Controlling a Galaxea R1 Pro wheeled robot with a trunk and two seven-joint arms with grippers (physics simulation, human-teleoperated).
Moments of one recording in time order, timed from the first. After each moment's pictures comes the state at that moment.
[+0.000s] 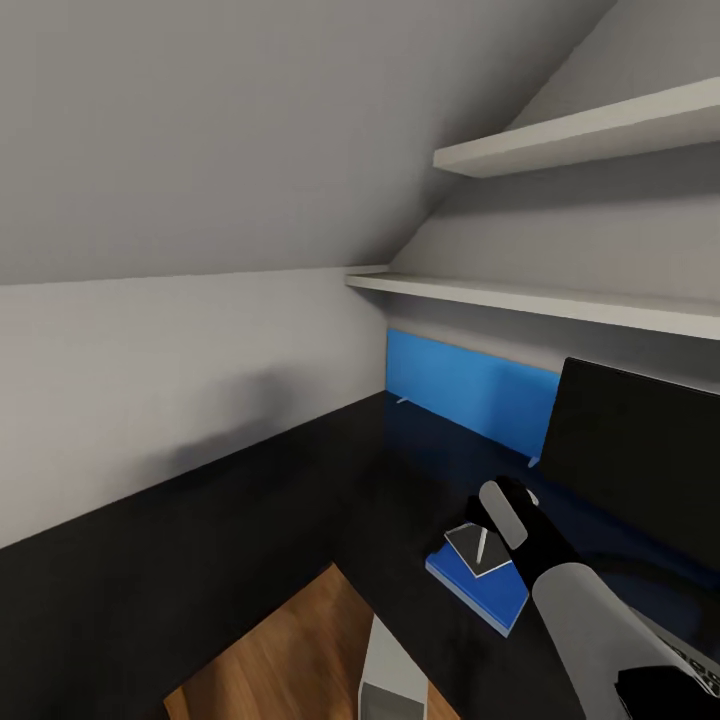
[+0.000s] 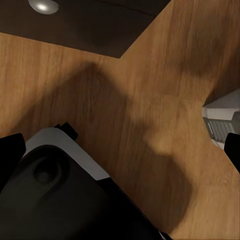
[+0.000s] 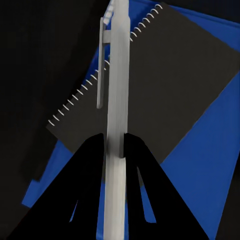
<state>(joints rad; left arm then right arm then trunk) 0.35 0.21 -0.34 -1.16 1.21 -0.07 0.49 -0.79 -0.02 0.08 -0.71 -0.66 0.70 -0.66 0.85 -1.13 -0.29</state>
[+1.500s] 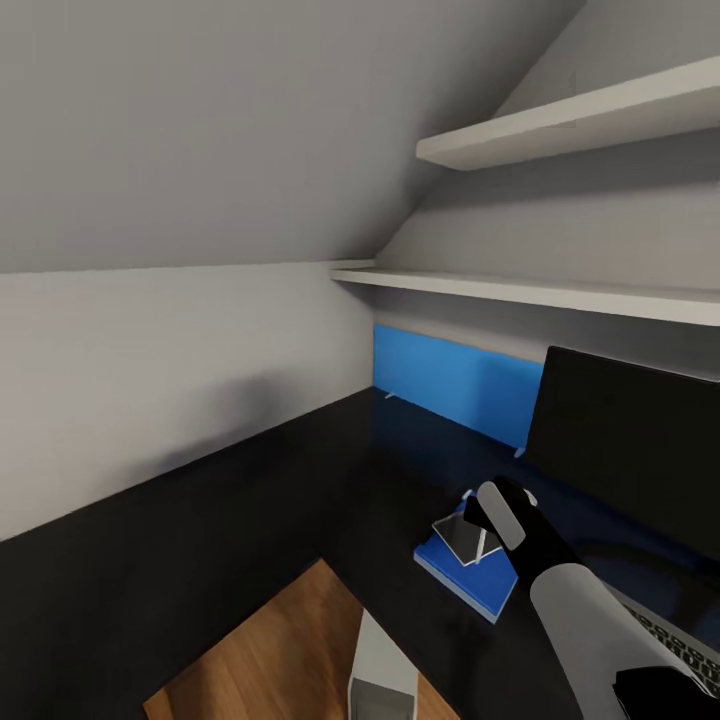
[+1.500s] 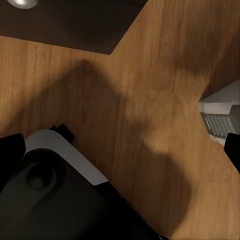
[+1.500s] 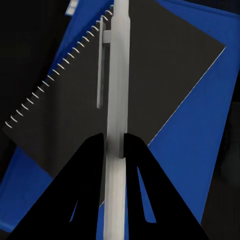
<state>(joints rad) 0.35 0.21 -0.34 -1.17 1.21 -0.07 0.49 -0.79 -0.01 0.08 -0.72 -0.66 0.70 -0.67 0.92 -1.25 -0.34</state>
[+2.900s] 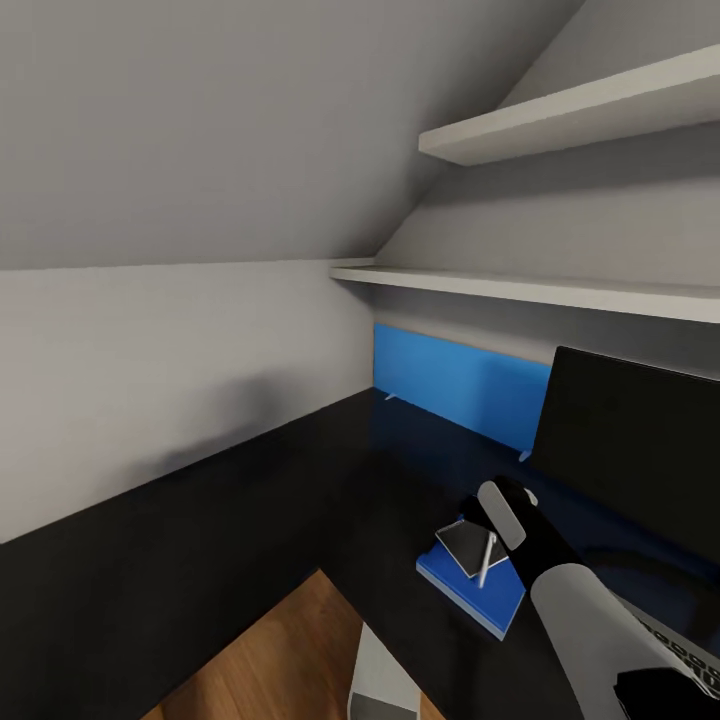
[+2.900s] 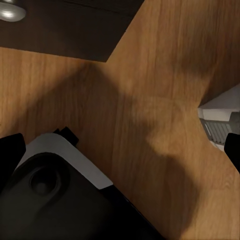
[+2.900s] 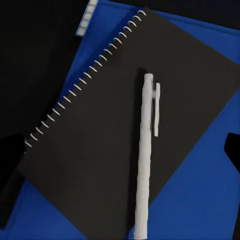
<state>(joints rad) 0.35 0.21 -0.34 -1.16 1.19 -0.08 0.48 -0.79 -0.01 0.08 -0.73 -0.66 0.70 -0.67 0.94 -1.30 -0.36</state>
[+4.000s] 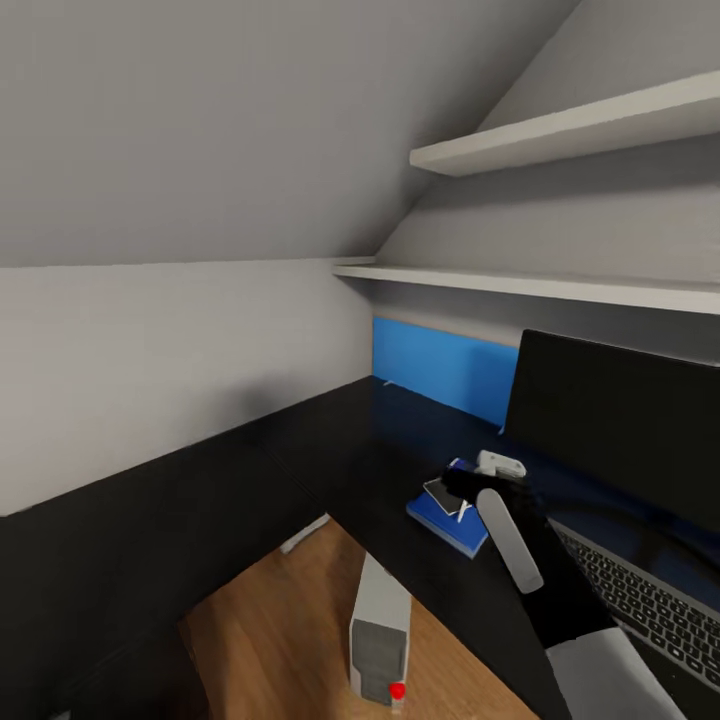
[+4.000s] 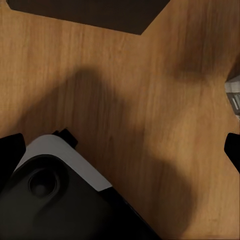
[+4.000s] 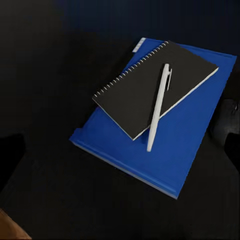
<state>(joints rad) 0.35 0.21 -0.34 -1.16 1.19 -0.09 0.48 -0.59 -0.02 0.19 -1.30 -0.66 0.72 -0.65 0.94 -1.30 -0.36</state>
